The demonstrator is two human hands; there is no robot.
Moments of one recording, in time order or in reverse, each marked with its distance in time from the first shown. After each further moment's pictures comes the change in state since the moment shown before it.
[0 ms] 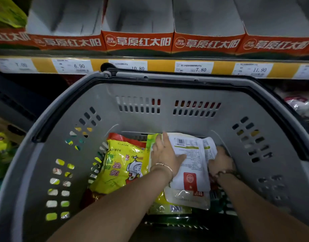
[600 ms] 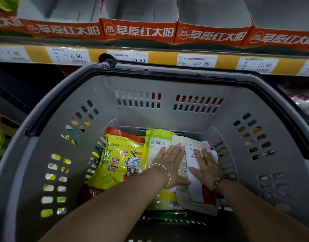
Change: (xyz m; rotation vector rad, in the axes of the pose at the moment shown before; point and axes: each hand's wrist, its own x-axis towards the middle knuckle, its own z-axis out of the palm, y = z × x) left_hand -0.005 -0.025 0.021 0.650 -0.429 0.415; right_hand 0.004 0.044 0.045 -0.350 -0.396 -0.403
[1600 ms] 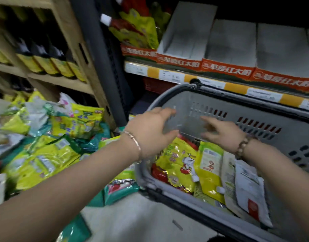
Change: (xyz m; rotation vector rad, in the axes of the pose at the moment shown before) left_hand -0.288 -0.078 -0.128 -0.248 0.801 -0.337; right_hand -0.101 -0.221 -0.156 -0.040 0.299 -0.609
